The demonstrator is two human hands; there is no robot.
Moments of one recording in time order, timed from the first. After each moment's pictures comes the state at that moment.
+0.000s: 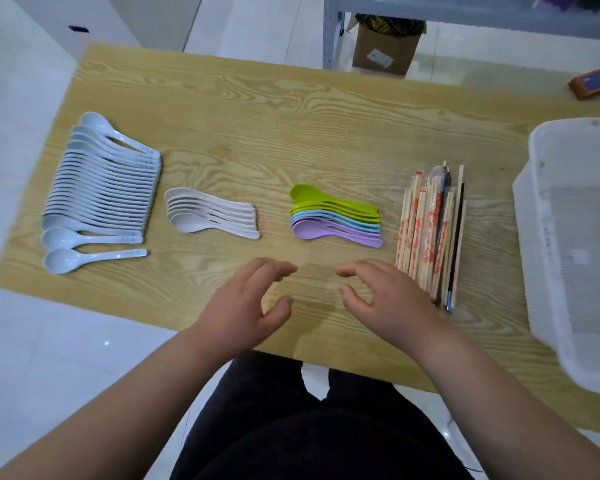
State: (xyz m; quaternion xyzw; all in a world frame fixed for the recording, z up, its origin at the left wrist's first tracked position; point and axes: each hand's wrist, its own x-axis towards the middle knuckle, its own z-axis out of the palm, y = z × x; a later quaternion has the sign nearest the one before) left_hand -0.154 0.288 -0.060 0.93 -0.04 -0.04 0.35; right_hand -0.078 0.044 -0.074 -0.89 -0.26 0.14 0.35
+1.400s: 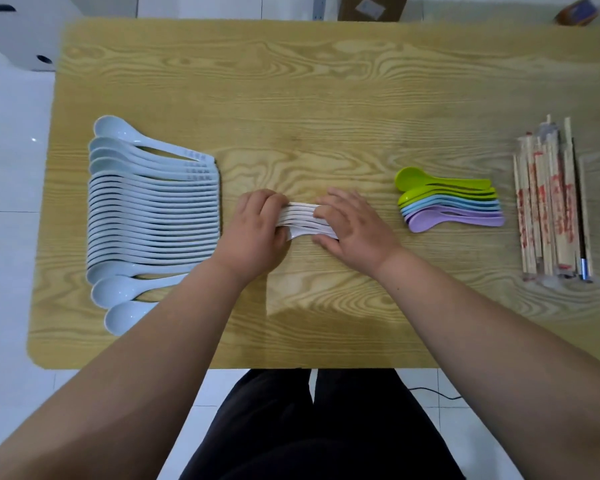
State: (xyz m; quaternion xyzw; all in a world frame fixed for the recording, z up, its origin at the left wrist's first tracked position) left_hand -0.045 0.513 -0.179 0.96 -0.15 0.06 0.22; right_hand -0.018 0.288 -0.201 -0.93 -0.32 -0.02 0.20
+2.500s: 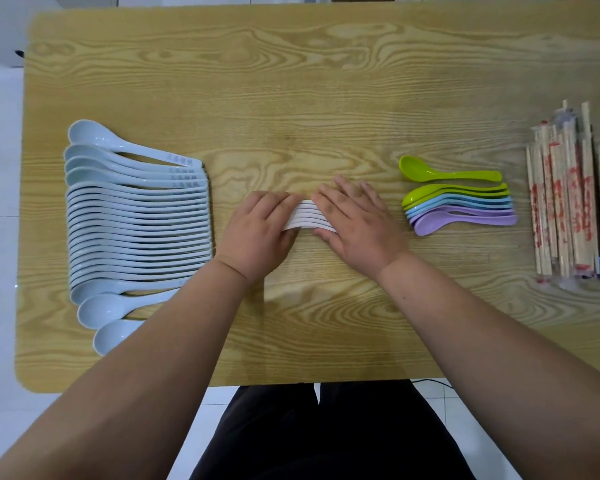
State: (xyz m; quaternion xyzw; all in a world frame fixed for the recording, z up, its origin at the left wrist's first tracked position) left_hand -0.025 0.509 -0.198 0.95 -0.22 0.11 0.19; right_hand -0.010 0.287 -0.206 -0.95 -0.28 -0.08 0.09
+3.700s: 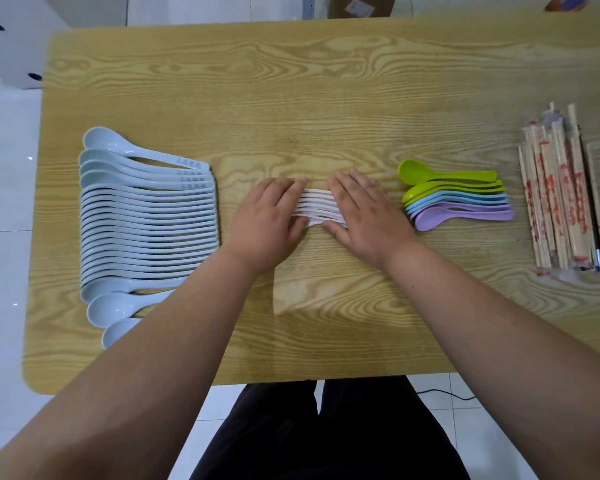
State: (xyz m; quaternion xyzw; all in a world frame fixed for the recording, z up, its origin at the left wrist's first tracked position) left_hand -0.015 0.505 -0.184 0.96 -0.20 0.06 0.16; right_hand -0.004 0.285 -0.196 -0.97 -0.24 0.00 0.08
